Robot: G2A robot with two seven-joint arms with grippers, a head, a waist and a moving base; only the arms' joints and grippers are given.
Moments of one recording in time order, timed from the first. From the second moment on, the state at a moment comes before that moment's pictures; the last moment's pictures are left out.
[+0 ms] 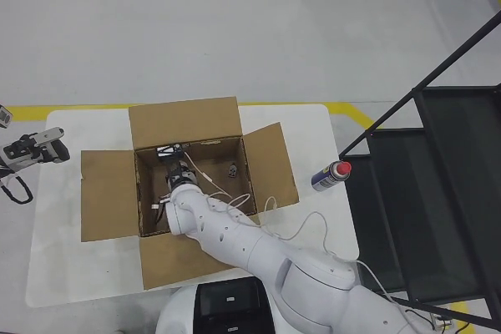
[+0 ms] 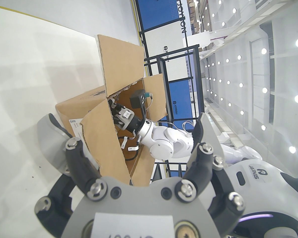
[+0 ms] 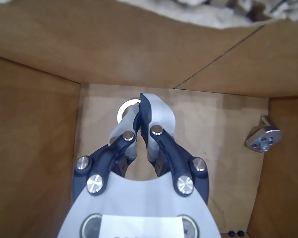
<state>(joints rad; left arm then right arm) 0.86 -0.79 -1.46 -0.99 -0.45 -0.42 -1.35 -0.67 -1.97 0.48 -0.51 -0.69 0.57 0.10</state>
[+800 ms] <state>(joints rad) 0.86 -0.79 -1.46 -0.99 -0.45 -0.42 -1.35 -0.65 -1.97 0.48 -0.42 -0.78 0.49 0.21</state>
